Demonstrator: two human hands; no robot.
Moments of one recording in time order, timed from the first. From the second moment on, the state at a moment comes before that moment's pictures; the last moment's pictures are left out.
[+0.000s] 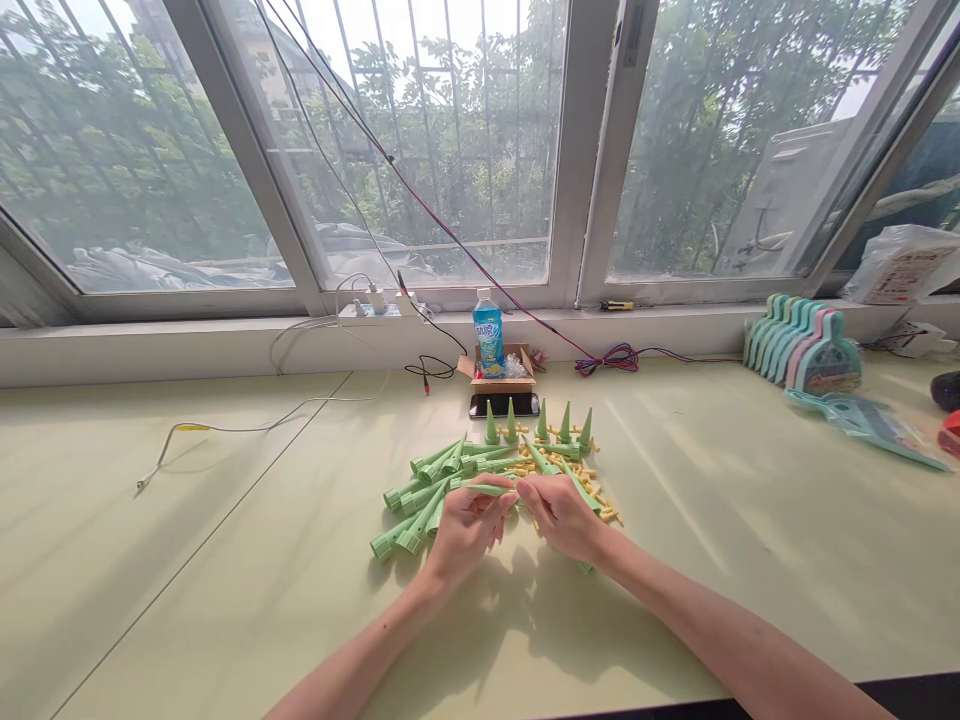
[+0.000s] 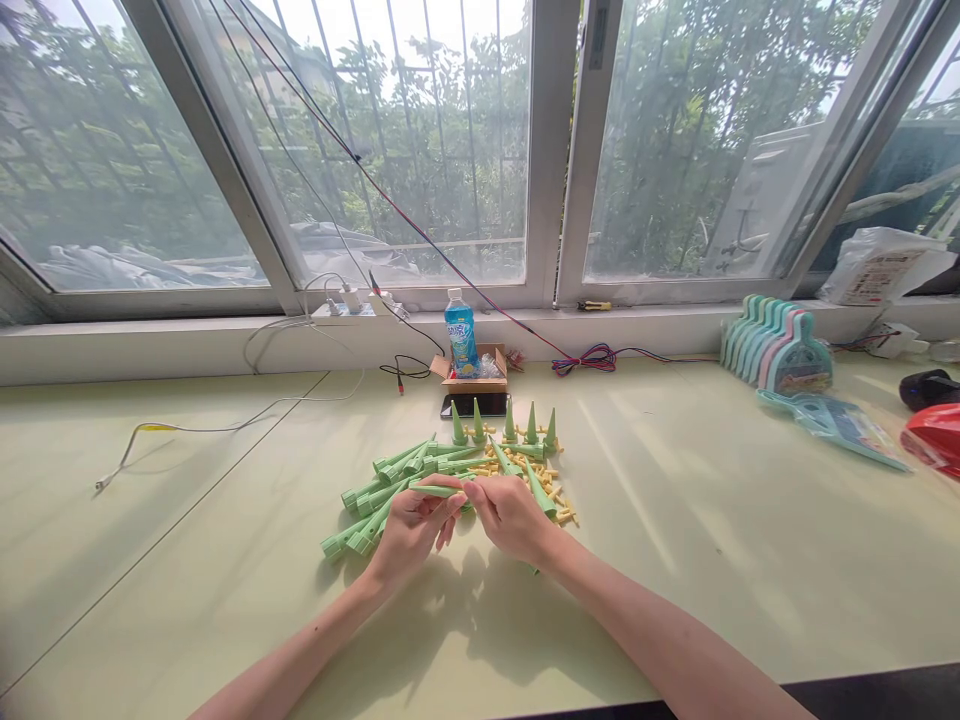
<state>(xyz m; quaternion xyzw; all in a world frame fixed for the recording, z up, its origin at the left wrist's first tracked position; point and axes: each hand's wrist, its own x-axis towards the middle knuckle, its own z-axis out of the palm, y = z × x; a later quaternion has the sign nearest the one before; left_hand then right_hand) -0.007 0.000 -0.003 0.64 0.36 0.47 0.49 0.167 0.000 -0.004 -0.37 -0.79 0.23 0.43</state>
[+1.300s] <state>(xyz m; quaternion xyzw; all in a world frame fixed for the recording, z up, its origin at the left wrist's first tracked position) -0.005 -0.001 0.003 0.65 0.35 0.45 0.50 0.166 0.001 -0.005 -0.40 -0.78 0.18 0.46</state>
